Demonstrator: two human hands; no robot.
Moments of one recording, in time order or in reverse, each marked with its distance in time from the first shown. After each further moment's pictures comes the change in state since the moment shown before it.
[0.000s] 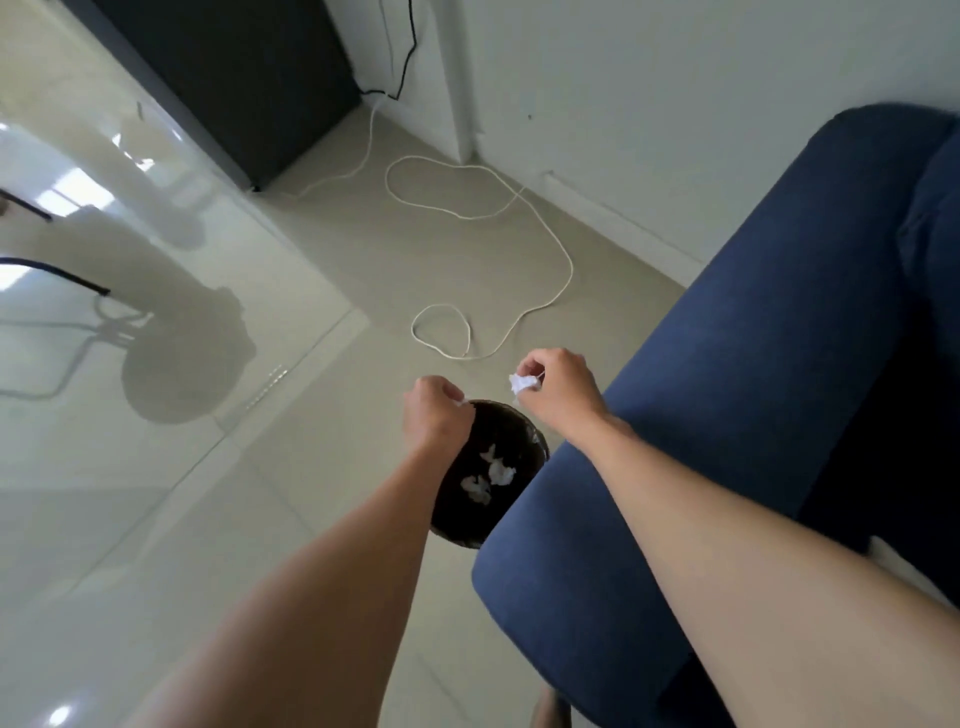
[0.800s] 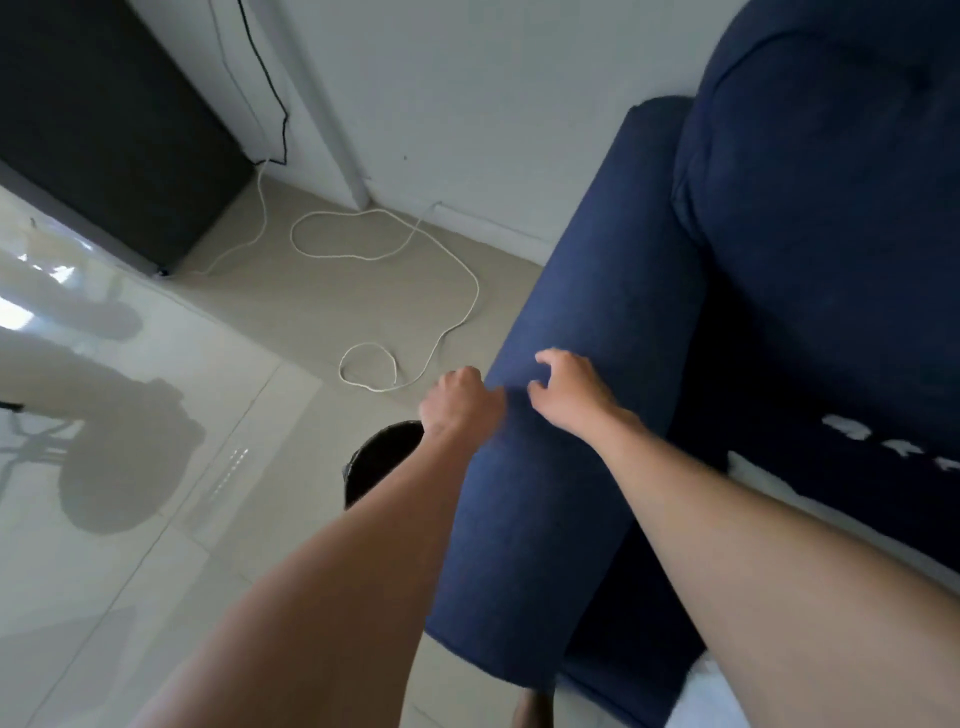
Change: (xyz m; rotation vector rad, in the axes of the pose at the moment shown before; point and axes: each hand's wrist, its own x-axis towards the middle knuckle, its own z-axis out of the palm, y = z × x) left_hand -0.112 0.113 0.076 0.525 -0.216 0.336; right_hand -0.076 0.098 -0.104 -0.021 0.086 0.233
